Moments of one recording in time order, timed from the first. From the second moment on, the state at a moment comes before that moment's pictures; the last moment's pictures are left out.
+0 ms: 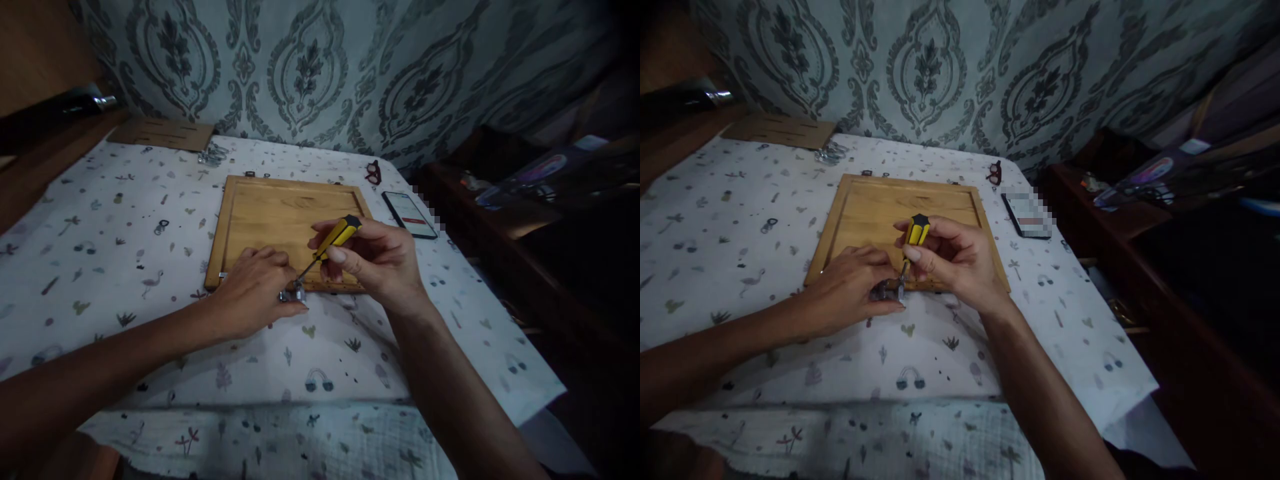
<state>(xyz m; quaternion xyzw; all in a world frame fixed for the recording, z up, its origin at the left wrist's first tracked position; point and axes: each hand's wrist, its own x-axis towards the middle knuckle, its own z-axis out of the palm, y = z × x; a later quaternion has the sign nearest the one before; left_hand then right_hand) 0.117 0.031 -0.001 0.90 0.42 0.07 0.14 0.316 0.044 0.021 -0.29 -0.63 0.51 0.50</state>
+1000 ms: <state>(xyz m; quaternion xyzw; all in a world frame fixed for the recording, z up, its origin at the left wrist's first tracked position) 0.118 0.033 0.003 0.90 0.41 0.07 0.13 0.317 0.040 0.023 -0.33 -0.64 0.46 0.51</state>
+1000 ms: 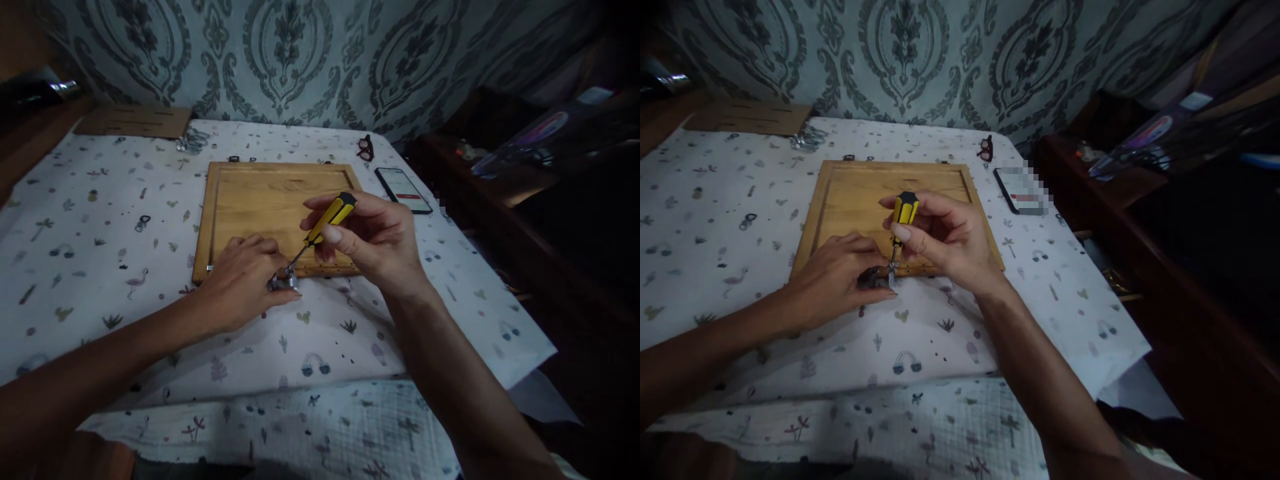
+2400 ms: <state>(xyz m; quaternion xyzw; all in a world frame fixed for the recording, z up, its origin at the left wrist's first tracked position) 0.119 0.032 -0.001 0.89 0.42 0.10 0.15 0.313 0.040 0.019 -0.34 -0.64 0.44 0.53</state>
